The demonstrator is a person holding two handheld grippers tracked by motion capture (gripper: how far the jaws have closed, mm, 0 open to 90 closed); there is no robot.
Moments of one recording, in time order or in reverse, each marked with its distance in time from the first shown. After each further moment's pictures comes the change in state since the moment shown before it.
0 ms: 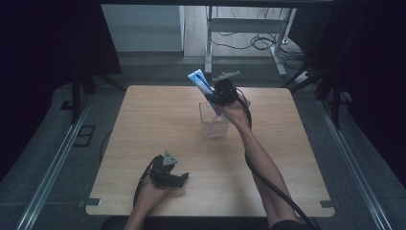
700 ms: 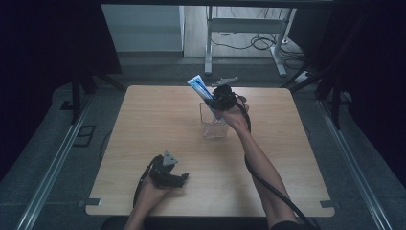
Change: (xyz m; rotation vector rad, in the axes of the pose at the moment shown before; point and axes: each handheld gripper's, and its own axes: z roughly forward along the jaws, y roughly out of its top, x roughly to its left) left arm 0.000 0.000 0.000 -0.001 0.000 -0.001; right arm 0.001 -0.017 0.012 0.017 0.010 -0.020
